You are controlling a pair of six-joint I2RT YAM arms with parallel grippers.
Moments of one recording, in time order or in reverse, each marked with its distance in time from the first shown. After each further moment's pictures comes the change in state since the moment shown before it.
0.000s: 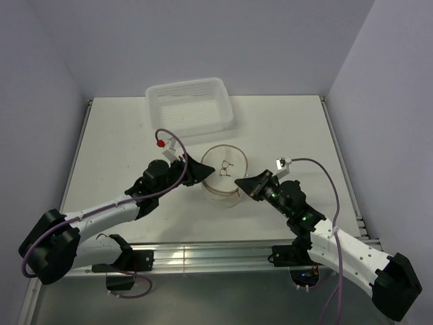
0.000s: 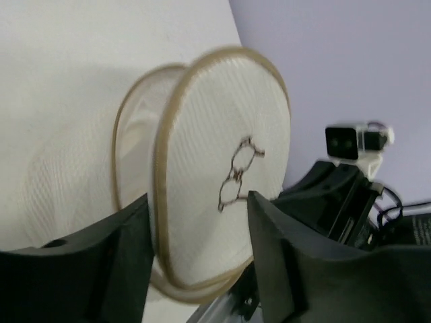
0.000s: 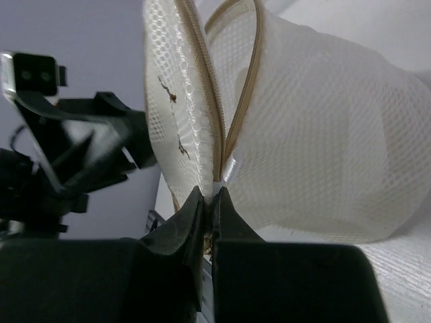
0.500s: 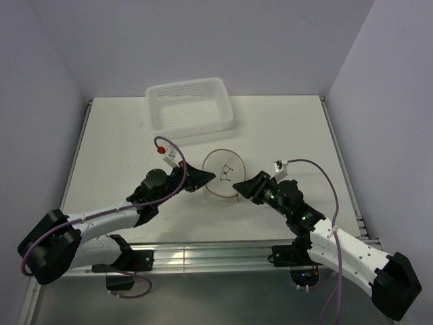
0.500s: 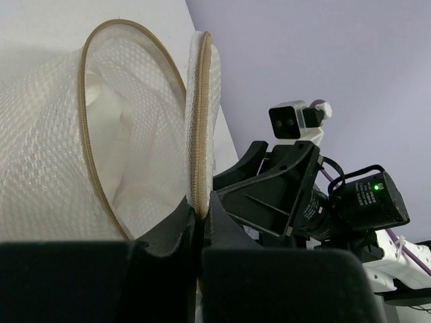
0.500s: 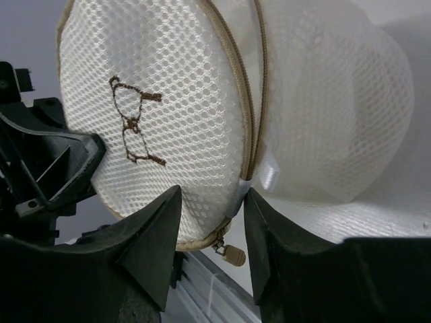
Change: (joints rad) left arm -0.053 -0.009 -0.065 0.151 -0.004 -0.071; right arm 0.000 0.007 0.002 -0.083 -0.038 0.000
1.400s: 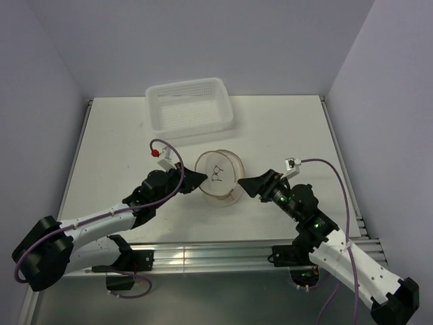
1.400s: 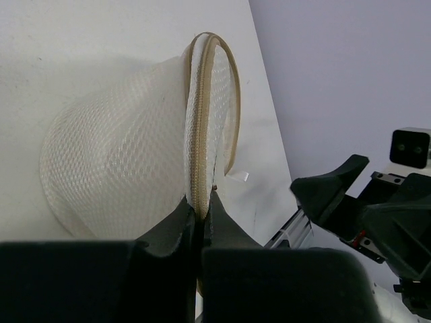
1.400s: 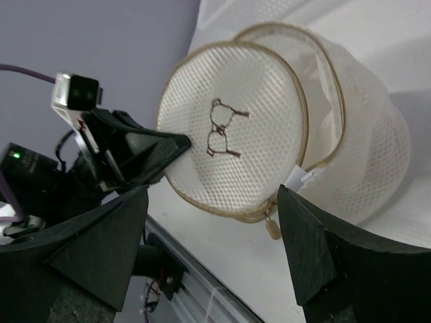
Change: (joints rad) left arm -0.005 -0.067 -0.005 -0.197 -0.160 0.061; right arm -0.028 -0.249 0.042 -0.145 0.028 -0.122
